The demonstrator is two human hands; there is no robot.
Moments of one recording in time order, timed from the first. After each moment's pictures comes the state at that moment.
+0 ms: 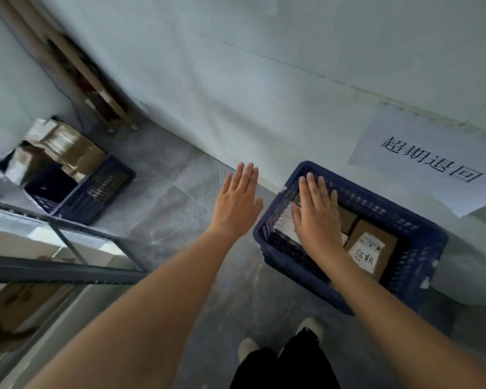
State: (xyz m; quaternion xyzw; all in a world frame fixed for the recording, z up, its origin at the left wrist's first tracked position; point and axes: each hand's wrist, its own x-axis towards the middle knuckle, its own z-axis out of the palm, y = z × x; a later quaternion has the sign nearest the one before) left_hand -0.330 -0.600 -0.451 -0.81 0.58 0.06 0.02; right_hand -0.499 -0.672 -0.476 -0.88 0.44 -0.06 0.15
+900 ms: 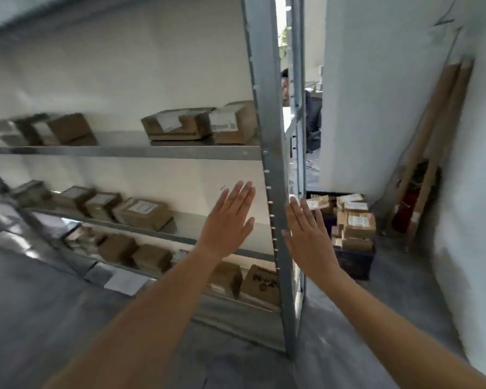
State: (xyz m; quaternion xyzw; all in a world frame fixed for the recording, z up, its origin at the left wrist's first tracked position) left_hand -0.092 -0.113 -0.149 -0.97 0.08 -0.19 0.16; right_hand -0.056 -0.315 -0.206 -0.94 -0.26 -0.22 0.08
